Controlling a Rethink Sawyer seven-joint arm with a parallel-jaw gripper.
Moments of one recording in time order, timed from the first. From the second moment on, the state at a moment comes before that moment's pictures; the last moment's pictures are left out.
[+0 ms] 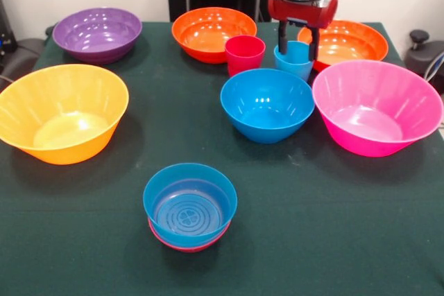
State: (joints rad) arm -0.18 -0.66 0.07 2.04 0.20 0.18 1.98
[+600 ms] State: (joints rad) arm -0.16 -0.68 0.06 2.04 0.20 0.18 2.00
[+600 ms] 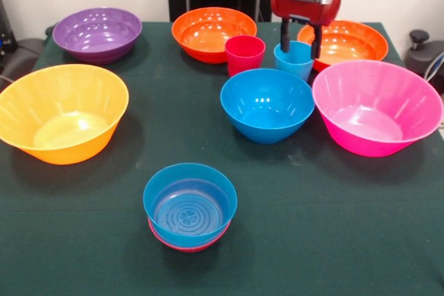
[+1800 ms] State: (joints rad) arm -0.12 -0.71 0.05 2.14 0.20 0.05 2.00
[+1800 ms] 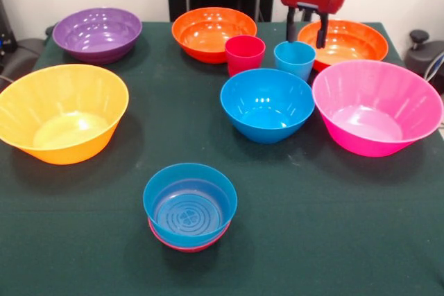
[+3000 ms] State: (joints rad) arm -0.11 -0.68 0.04 2.32 0.18 -0.12 2.00
